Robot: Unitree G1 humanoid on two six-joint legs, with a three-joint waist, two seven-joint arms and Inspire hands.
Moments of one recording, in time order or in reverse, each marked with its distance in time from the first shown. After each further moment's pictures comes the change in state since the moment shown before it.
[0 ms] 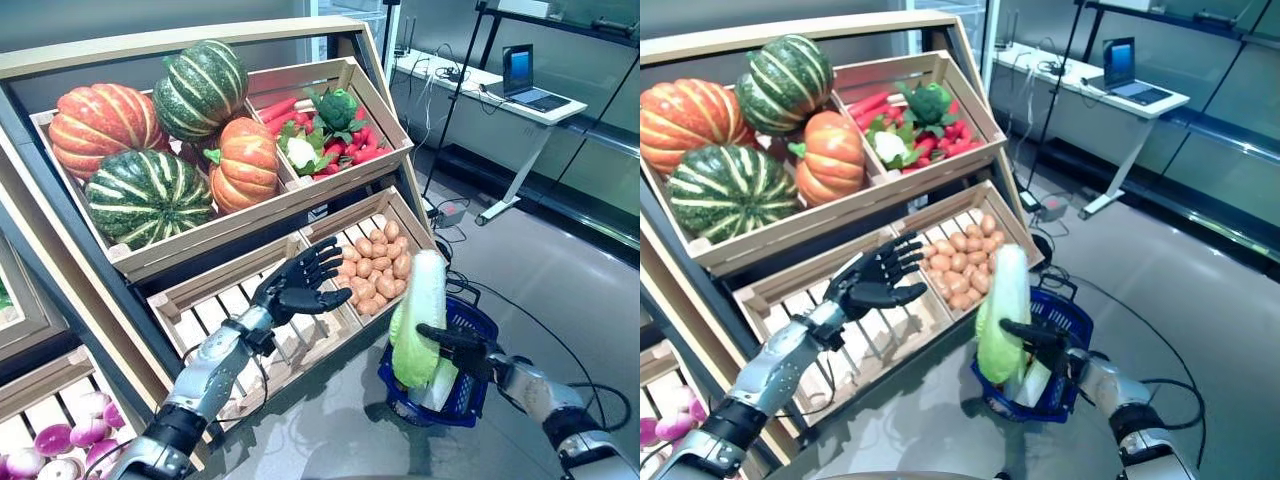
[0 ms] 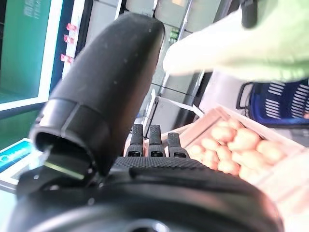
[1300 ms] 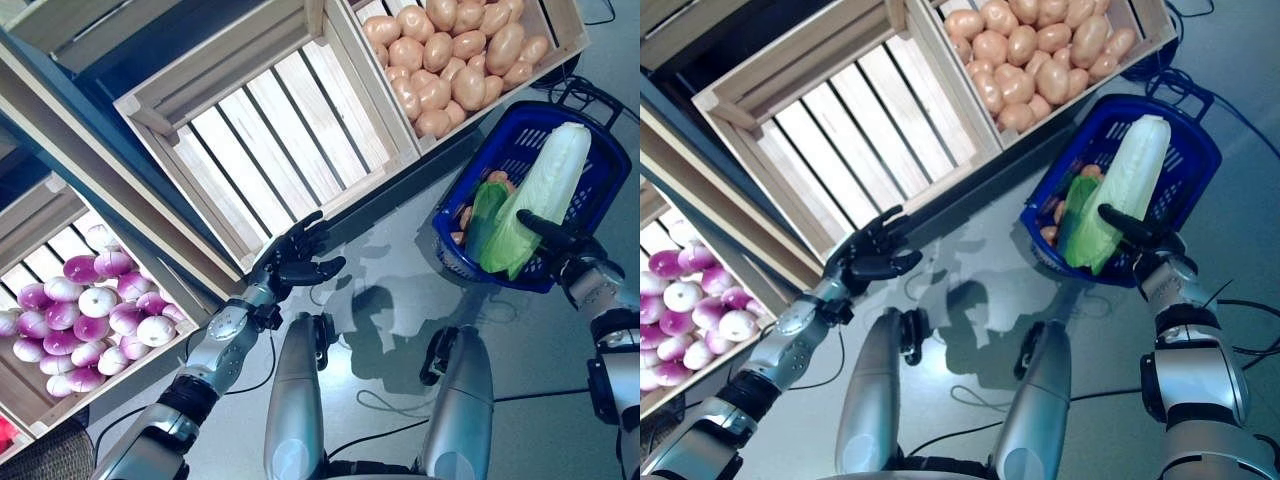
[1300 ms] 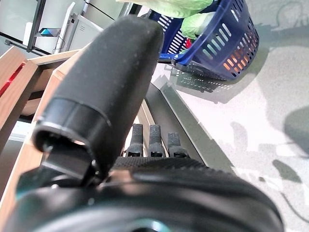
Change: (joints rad) left arm -0.174 -0.011 -0.139 0.149 -0.063 -0.156 0.184; right arm -0.603 -0.194 -0.093 0.381 0.047 -0.161 -0.275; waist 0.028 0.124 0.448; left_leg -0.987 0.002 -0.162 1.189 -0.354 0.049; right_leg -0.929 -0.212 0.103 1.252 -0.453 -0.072
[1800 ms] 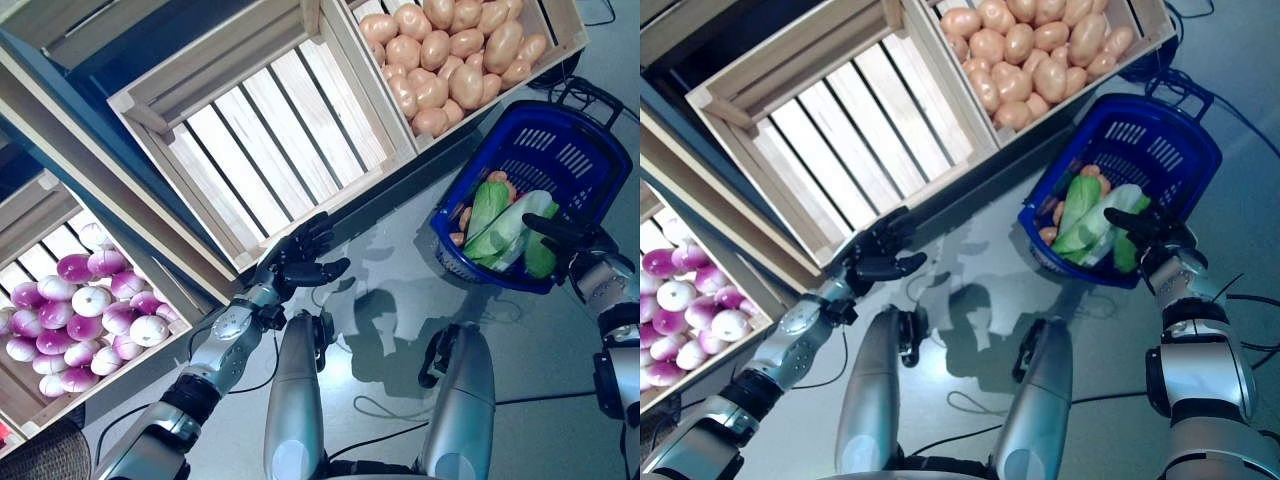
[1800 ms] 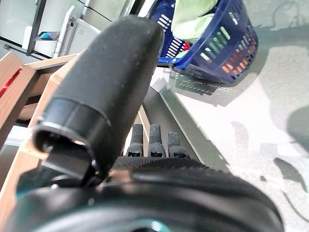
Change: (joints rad) left arm -0.005 -0.001 -0.029 -0.003 0.000 0.000 0.018; right arm 0.000 -0.013 -0.006 0.024 0.002 0.009 -0.004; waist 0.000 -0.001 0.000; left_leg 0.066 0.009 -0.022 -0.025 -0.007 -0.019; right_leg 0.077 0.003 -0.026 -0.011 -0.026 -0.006
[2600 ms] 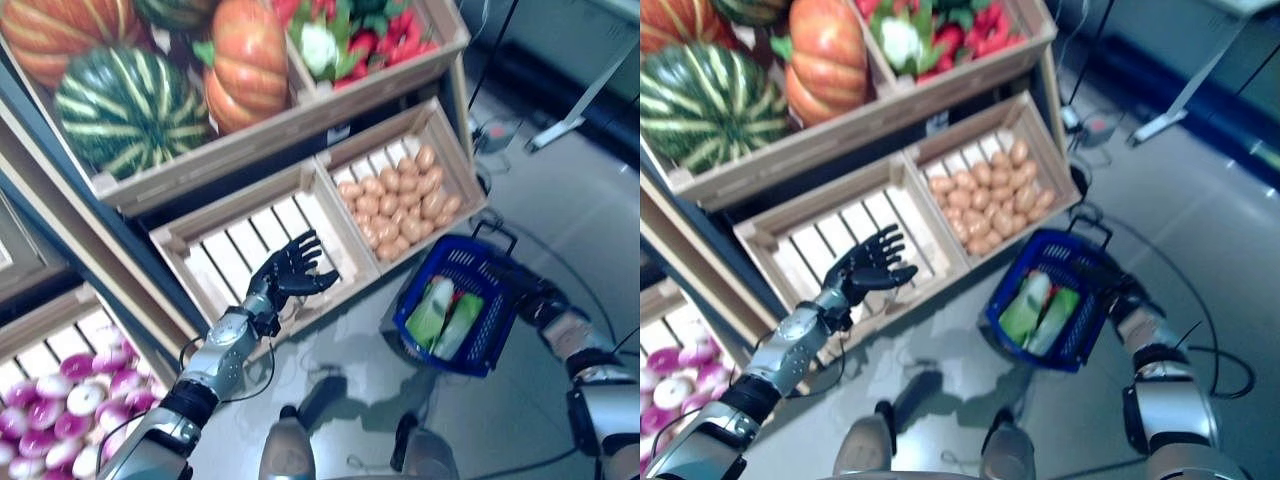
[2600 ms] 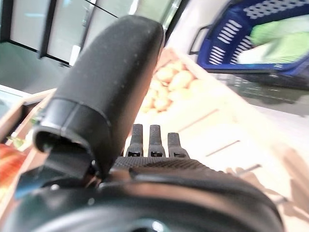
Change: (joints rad) left arm 0.094 -0.061 0.081 0.069 0.093 0.085 -0.006; right arm 0.368 0.209 -0.052 -0.167 0.030 0.008 0.123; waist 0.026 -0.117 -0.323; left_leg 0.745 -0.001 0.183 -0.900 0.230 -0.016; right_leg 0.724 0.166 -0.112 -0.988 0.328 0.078
